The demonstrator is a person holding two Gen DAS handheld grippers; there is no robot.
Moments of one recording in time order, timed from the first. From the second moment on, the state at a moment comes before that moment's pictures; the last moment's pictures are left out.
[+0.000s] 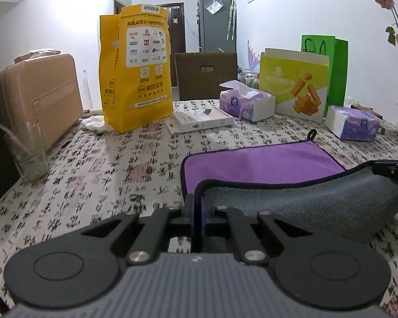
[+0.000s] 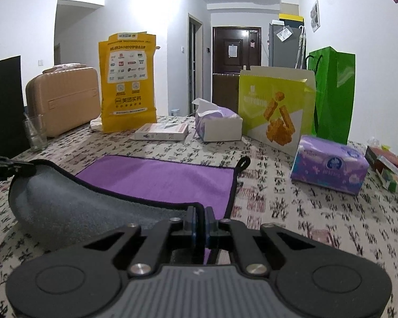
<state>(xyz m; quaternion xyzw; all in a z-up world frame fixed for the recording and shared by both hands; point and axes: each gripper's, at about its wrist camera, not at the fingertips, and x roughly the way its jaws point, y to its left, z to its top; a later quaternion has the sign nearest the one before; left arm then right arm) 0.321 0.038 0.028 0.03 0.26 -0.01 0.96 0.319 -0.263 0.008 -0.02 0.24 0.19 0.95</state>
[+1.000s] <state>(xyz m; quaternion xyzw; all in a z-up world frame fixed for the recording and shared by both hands) 0.466 0.053 0.024 0.03 0.28 -0.01 0.96 0.465 -0.261 -0.001 0.01 0.27 0.20 0.94</state>
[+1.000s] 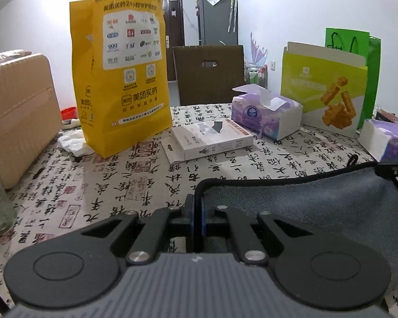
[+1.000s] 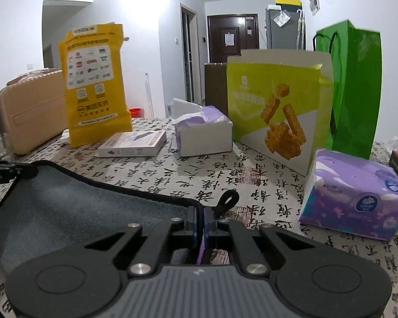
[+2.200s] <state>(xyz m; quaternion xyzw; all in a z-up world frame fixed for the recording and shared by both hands) 0.462 0.066 0.021 0.00 0.37 0.03 0.93 0.464 -0.272 0.006 0.03 0.32 0.15 0.93</state>
